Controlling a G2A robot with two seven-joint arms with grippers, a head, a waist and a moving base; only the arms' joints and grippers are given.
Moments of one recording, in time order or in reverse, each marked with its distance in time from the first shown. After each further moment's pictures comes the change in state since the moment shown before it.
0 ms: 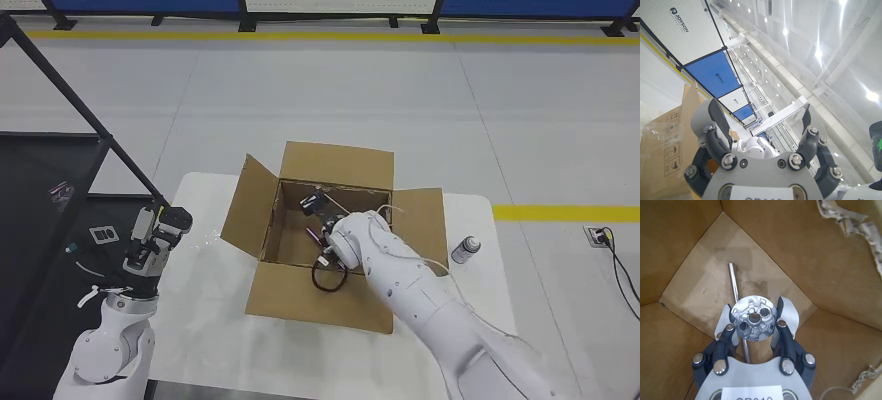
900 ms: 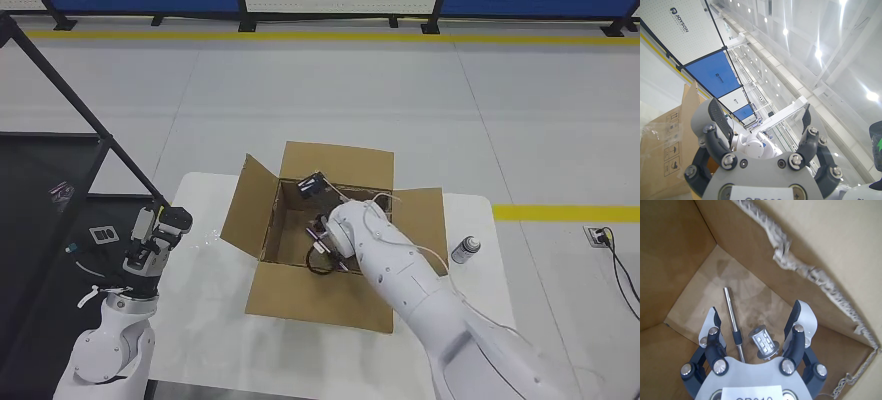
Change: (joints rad) left arm 0.000 0.000 0.000 0.000 0.000 0.000 0.000; right arm 0.087 -0.072 0.025 0.139 -0.009 0.001 -0.139
